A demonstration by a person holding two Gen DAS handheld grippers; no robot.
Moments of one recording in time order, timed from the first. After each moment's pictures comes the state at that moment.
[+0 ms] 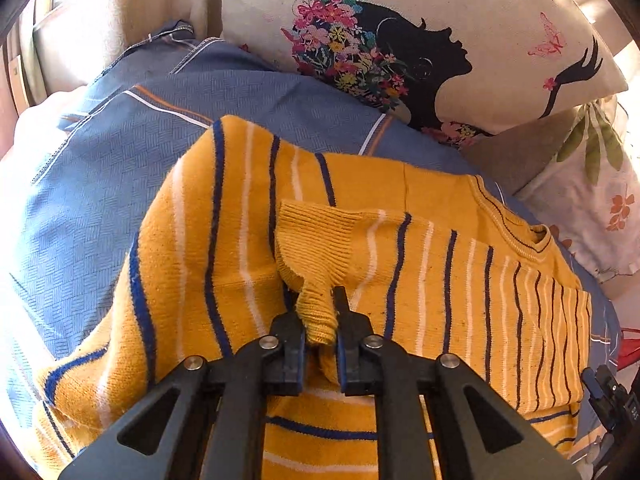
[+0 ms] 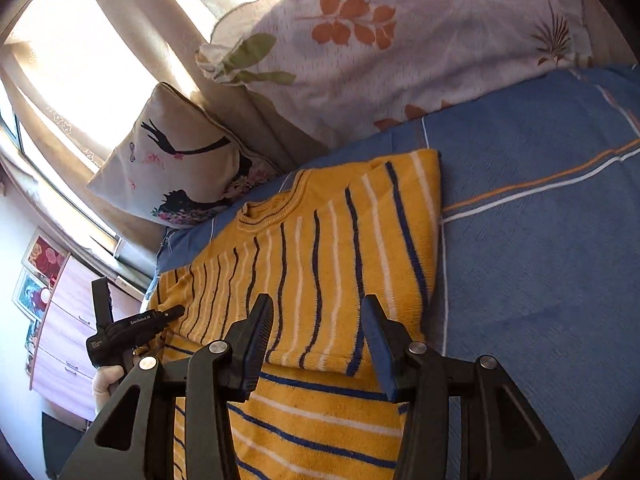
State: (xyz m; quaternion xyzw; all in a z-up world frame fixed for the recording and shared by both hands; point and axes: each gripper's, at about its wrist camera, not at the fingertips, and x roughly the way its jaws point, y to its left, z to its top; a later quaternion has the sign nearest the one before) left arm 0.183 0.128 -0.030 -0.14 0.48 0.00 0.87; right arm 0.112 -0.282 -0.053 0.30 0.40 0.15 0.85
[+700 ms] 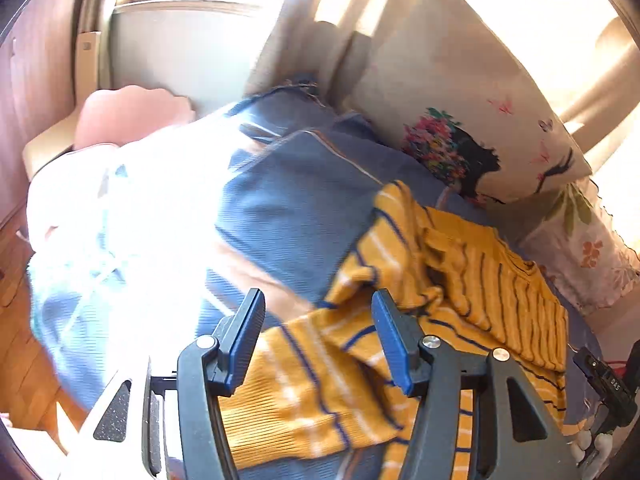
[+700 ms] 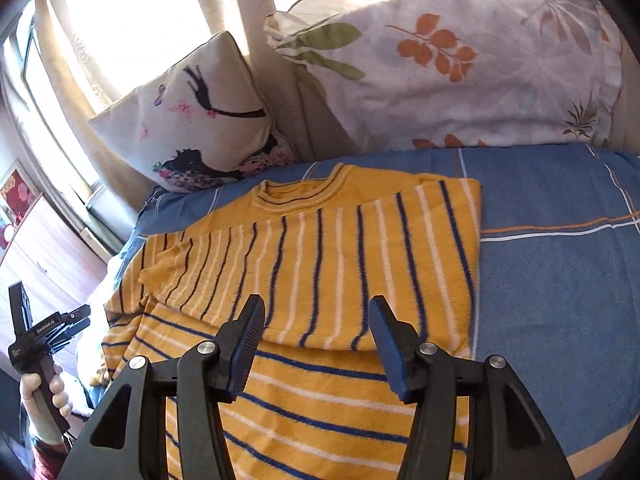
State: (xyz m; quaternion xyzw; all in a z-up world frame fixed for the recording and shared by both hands) left arm 0.052 0.281 0.041 -0.20 0.41 0.07 0.89; right arm 0.093 -0.212 -0.010 0.16 0.40 0.13 0.89
